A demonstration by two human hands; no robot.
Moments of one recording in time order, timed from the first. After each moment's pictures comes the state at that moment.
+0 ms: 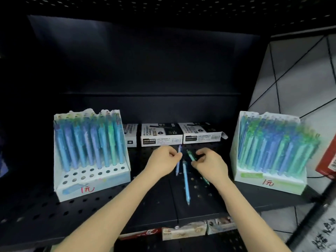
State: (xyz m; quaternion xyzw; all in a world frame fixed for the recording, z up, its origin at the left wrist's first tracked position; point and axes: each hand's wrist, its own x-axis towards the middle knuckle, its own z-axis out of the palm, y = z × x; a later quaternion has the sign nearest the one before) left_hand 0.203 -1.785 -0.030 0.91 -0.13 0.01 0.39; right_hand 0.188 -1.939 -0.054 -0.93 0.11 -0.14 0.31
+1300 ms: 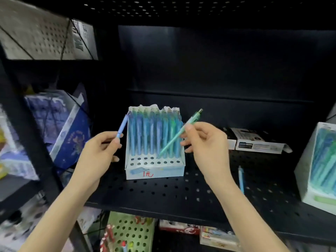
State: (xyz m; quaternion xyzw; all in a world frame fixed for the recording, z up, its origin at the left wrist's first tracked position) left_hand 0.116 -1.568 -0.007 0.75 0.06 0.28 0.59; right_hand 0.139 -1.783 0.019 -0.71 -0.16 -0.21 0.65
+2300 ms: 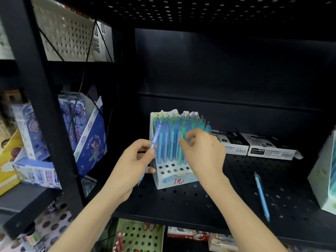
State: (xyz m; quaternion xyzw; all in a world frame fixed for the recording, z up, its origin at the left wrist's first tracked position) left_hand 0.122 -1.572 -0.015 0.74 -0.03 0.16 0.65; right_hand 0.159 -1.724 0.017 -0.92 -0.06 -0.28 0.26
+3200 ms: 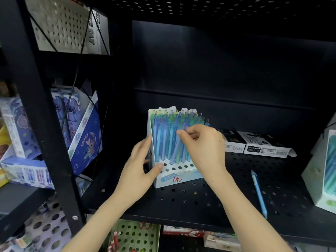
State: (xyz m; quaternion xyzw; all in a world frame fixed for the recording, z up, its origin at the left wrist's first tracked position) left_hand 0.142 -1.568 -0.060 0.83 -0.13 0.24 0.49; right_hand 0.162 -1.728 0.020 -0.87 -0.11 -0.28 0.38
